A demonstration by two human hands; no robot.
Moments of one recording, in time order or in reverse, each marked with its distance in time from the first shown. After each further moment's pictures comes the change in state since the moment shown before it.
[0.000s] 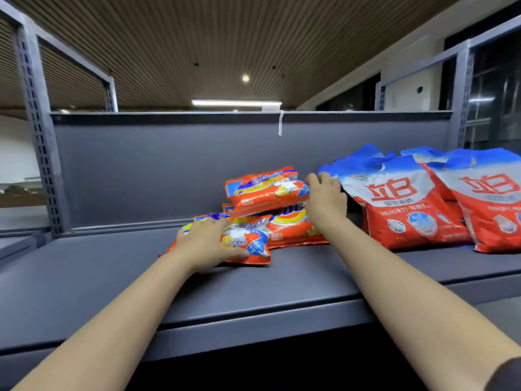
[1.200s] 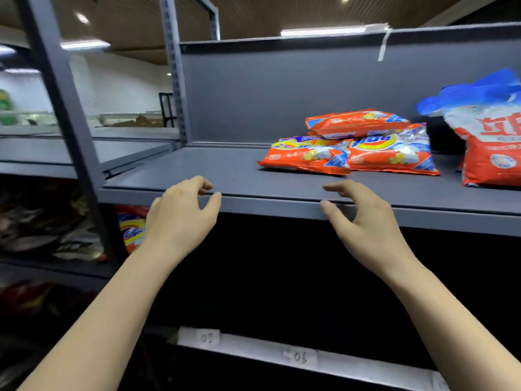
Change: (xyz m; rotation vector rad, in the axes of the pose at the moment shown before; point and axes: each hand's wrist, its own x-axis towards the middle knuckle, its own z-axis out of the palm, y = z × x) left_hand -0.238 -0.040 -0.059 -0.054 0.369 -0.396; right_hand -0.228 -0.053 -0.070 0.772 -0.218 -0.324
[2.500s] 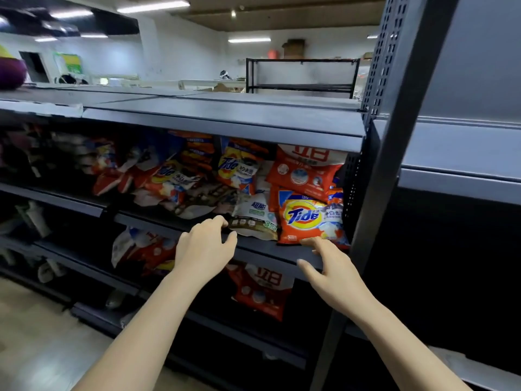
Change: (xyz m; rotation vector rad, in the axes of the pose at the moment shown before) left_hand 0.022 -0.479 -0.127 0.276 -0.277 -0.281; right_hand -0.019 -0.273 0.465 0.036 -0.468 0.048
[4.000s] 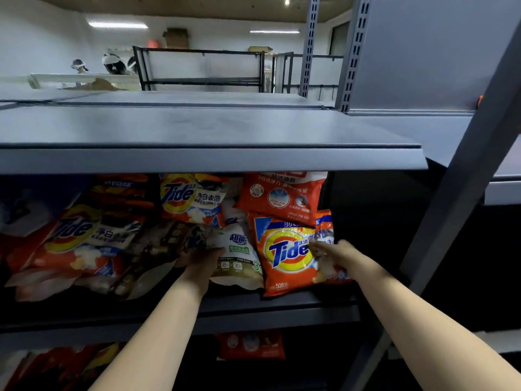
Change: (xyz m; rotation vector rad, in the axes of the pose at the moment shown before) left_hand 0.242 -0.054 0.138 -1.089 -0.504 -0.408; right_hand 0.170 0.092 0.063 0.525 0.244 0.999
